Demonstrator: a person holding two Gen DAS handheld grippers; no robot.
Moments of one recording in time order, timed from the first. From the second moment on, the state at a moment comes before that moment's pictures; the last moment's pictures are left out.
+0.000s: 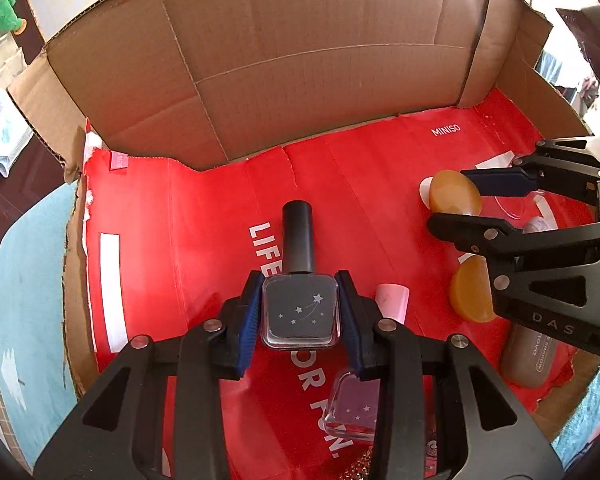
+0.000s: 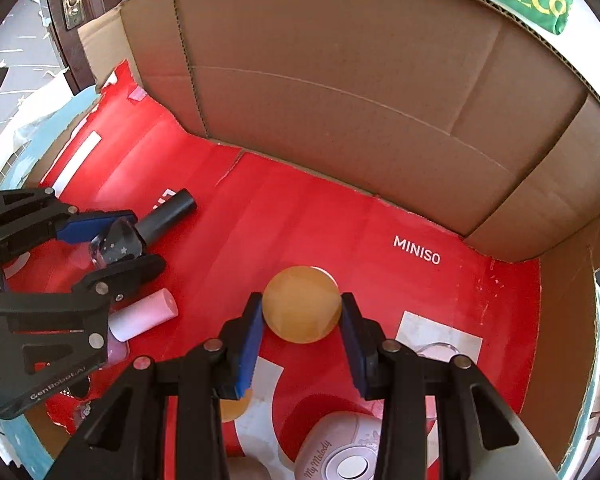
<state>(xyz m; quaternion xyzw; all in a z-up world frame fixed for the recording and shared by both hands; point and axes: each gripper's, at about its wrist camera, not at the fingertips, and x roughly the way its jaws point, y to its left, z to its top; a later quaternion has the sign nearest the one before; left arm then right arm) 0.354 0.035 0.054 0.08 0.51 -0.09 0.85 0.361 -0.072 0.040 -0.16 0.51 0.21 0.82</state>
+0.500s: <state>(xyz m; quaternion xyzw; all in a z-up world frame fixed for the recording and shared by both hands) 0.354 0.034 0.055 0.09 0.50 -0.09 0.85 0.369 -0.082 0.043 -0.15 0.51 0.22 0.82</state>
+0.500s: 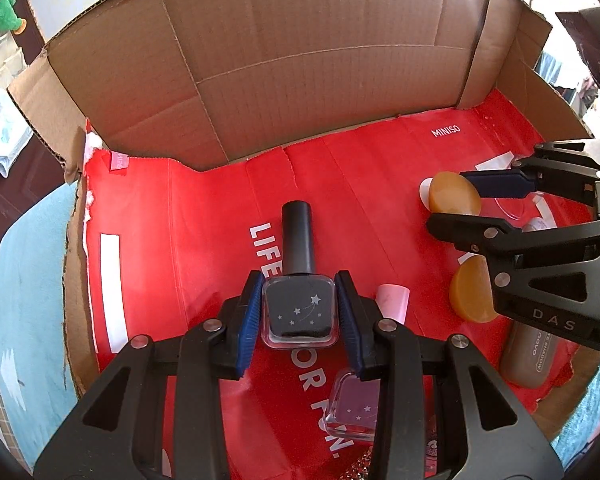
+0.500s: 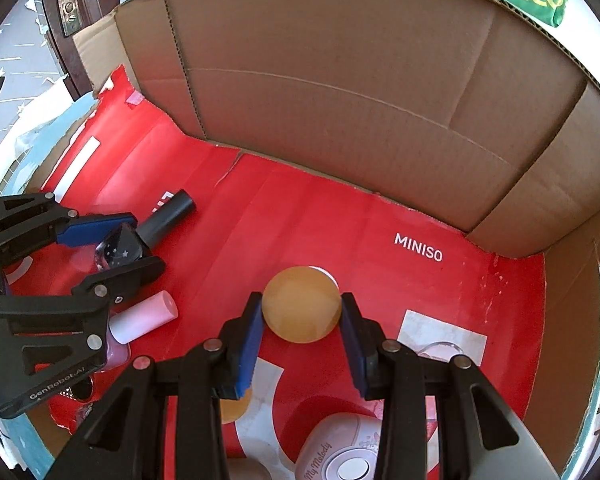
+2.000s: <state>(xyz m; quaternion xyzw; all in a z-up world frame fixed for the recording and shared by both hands) 0.223 0.039 0.151 0.00 0.31 -0.09 0.95 0.240 -0.164 0.167 -0.09 0.34 0.16 0.92</state>
